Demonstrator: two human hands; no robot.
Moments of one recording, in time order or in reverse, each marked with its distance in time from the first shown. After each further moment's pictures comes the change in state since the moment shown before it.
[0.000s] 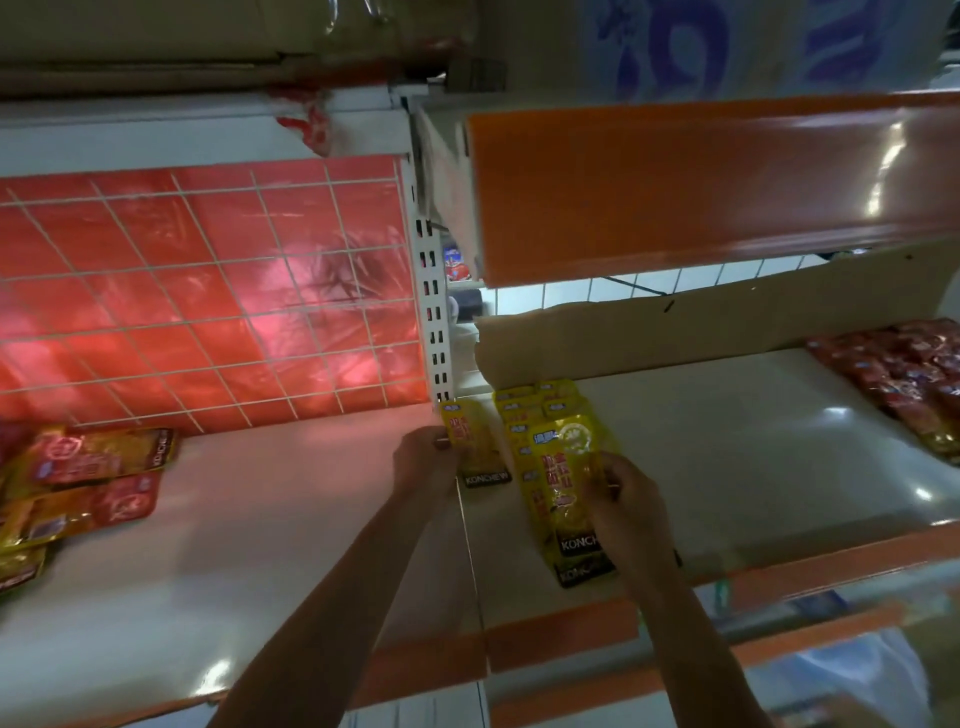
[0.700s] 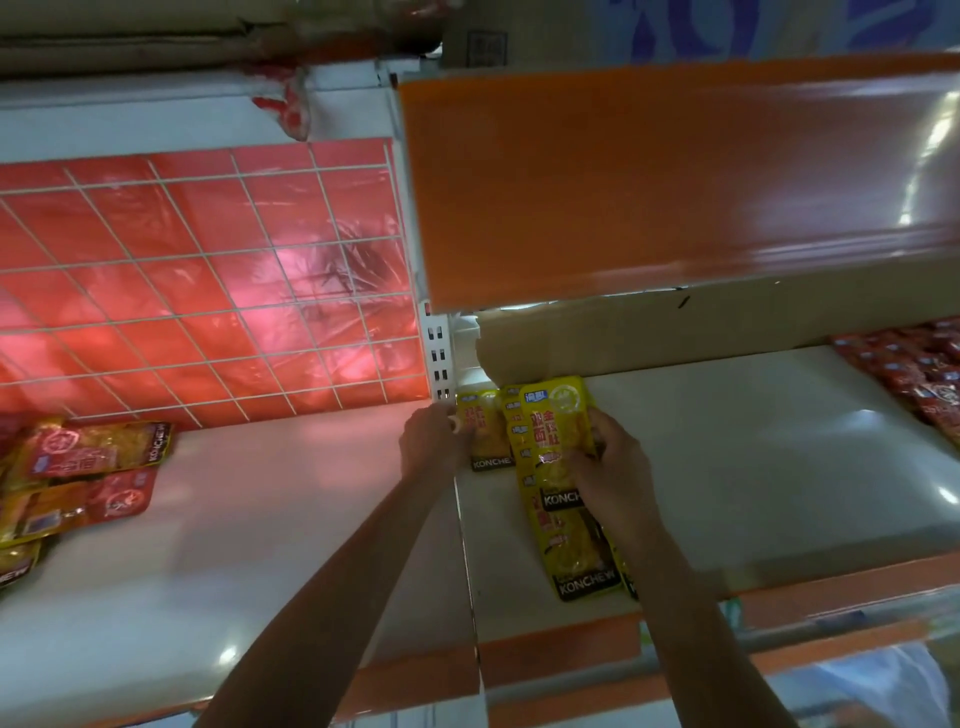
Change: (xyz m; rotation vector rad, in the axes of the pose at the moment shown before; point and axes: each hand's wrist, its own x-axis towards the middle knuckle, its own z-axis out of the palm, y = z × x) left_hand 0.033 0.007 0.016 0.398 0.079 0.165; right_hand 0.039 -0.020 0.006 -0.055 -0.089 -0.074
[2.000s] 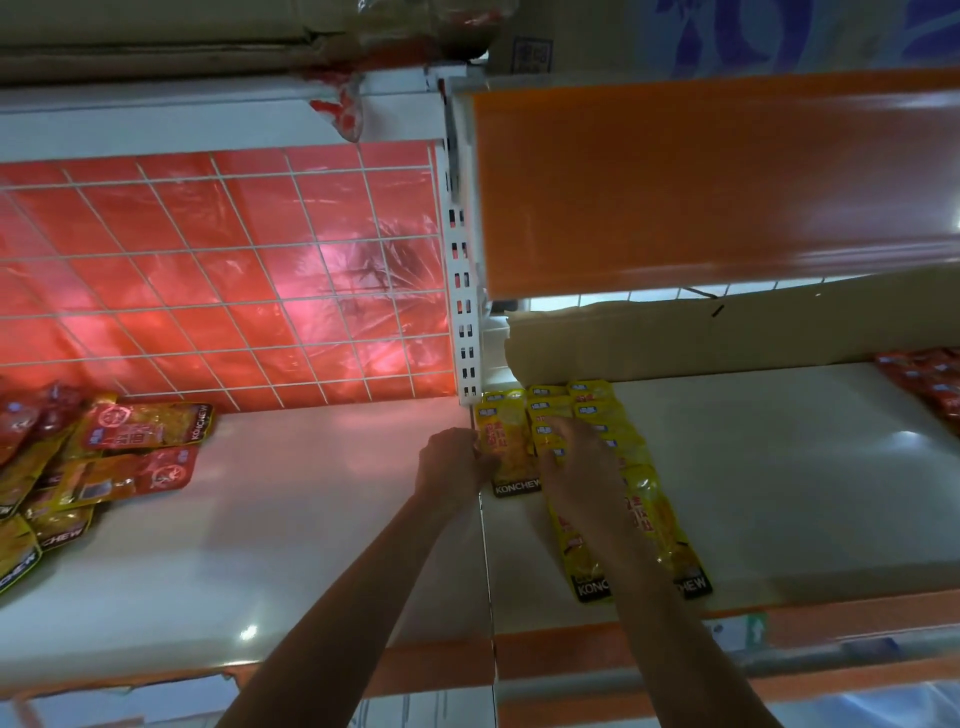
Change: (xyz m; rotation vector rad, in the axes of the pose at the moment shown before) left_hand -0.030 -0.012 -0.010 0.080 -0.146 0.031; right_hand 0.003 -0.011 0.041 -0.311 -0.082 -0.176
